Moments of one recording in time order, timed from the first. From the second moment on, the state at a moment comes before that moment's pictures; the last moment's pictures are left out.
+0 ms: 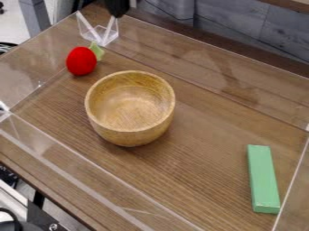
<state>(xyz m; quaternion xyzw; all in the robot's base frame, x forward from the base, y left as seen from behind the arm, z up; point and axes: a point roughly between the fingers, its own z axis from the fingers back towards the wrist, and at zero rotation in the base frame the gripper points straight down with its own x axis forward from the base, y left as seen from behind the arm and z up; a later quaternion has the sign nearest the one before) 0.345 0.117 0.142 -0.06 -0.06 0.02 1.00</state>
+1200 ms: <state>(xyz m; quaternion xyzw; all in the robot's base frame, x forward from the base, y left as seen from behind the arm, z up) 0.333 0.210 0.057 -0.03 -0.02 0.12 0.99</state>
